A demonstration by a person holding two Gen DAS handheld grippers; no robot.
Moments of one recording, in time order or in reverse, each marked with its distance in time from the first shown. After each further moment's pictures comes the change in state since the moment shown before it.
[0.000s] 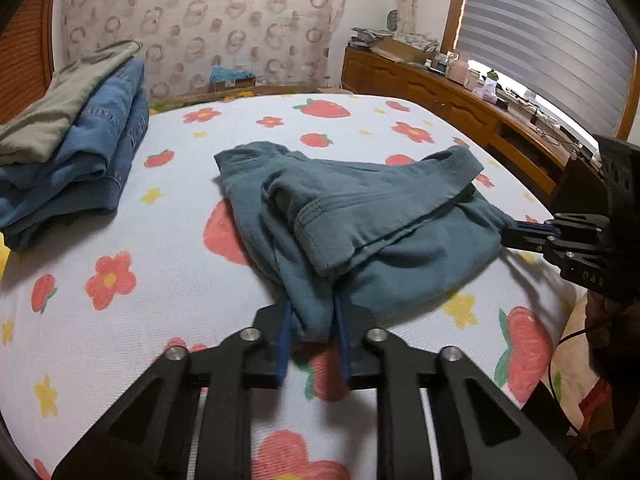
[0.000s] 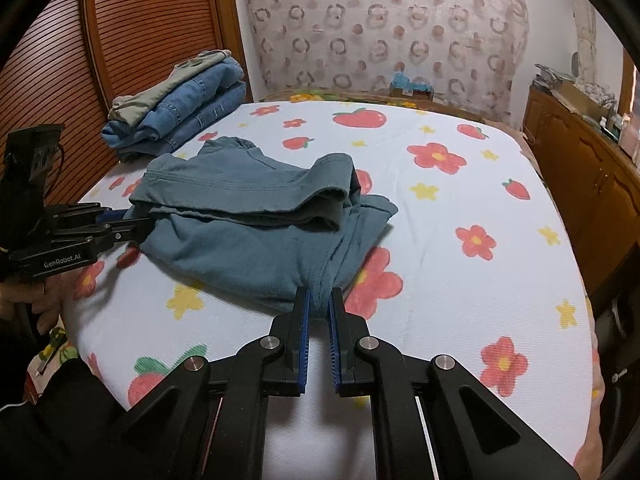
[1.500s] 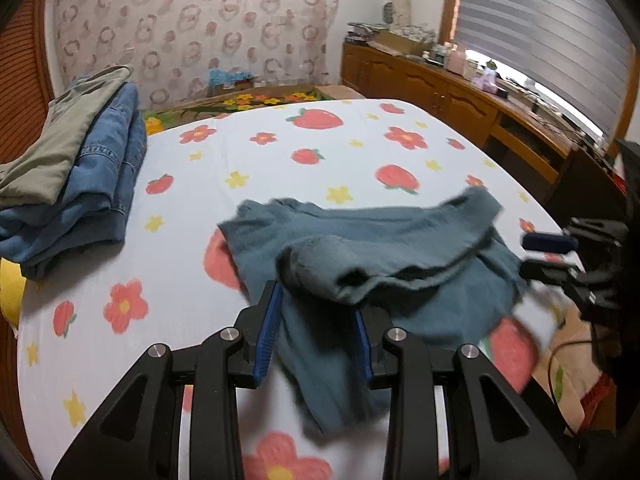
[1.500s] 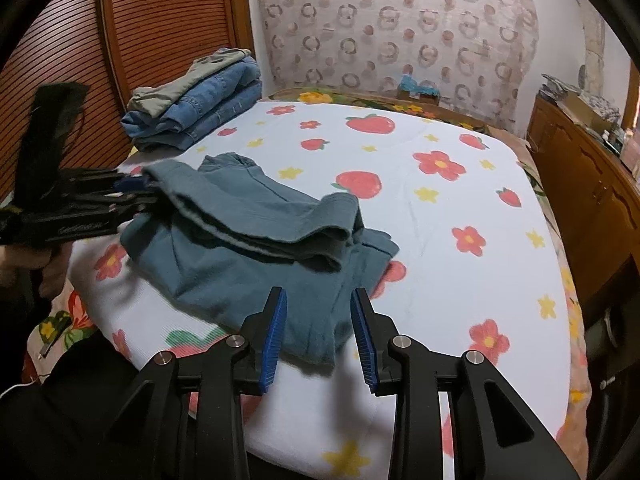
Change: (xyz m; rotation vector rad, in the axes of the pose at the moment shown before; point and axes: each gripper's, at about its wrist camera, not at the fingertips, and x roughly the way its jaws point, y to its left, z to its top) left arm -0.011 -0.013 0.023 0.036 0.029 0.048; right arm -0.034 0.012 -0.002 -0.053 0.014 0.010
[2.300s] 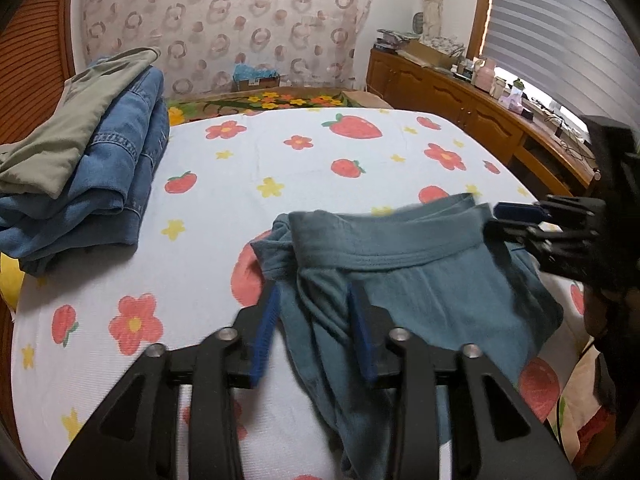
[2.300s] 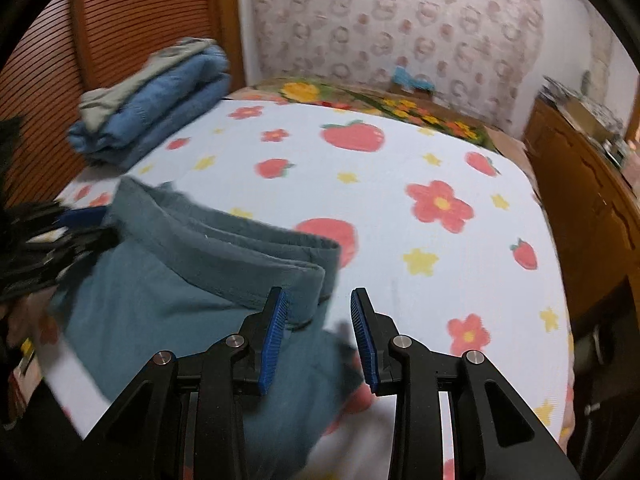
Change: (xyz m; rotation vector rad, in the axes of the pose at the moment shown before) left arm 0.016 0.021 0.009 -0.081 -0.015 0.028; right arm 0.078 -0.023 0.062 -0.001 0.060 -0.074
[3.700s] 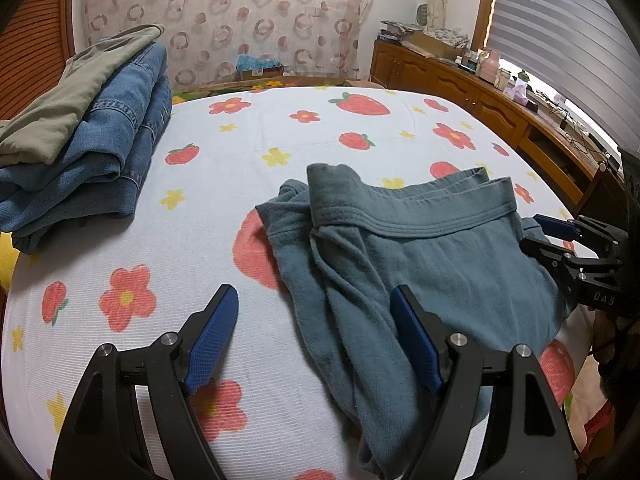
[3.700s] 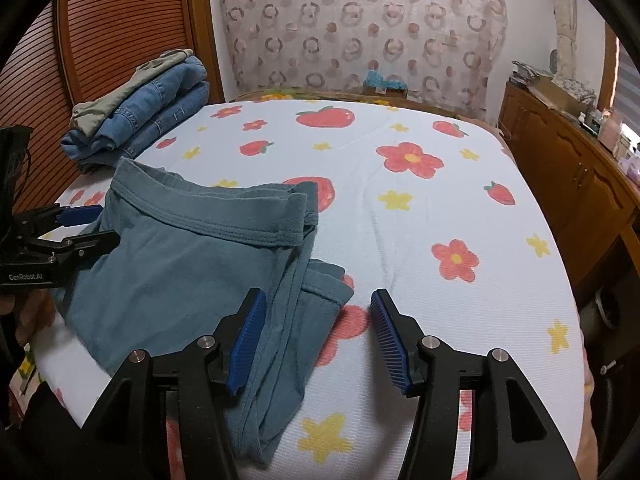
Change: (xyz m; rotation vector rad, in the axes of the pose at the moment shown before) left arm 0.013 0.004 -0.018 -0.004 0.041 0.015; right arm -0.019 0.000 -0.051 0.086 -0.063 -0.028
